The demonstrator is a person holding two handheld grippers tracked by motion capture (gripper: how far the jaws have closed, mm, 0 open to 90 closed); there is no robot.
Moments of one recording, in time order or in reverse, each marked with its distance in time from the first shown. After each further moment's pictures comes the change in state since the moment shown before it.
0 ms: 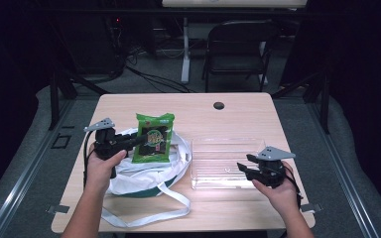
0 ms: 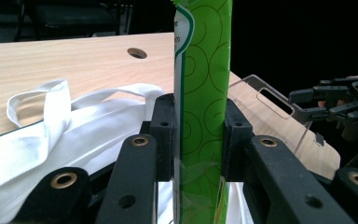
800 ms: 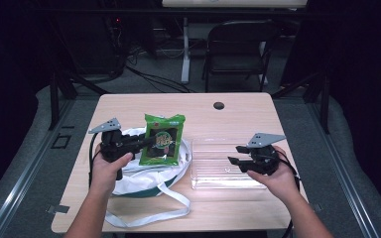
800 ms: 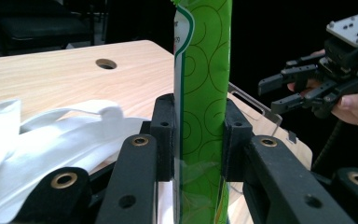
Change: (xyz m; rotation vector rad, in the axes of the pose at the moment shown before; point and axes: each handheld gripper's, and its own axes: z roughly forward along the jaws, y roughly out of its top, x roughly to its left) left arm -0.028 0.006 0.008 -0.012 -0.088 0.046; right arm 0.006 0.055 0.000 0.058 0.153 -0.143
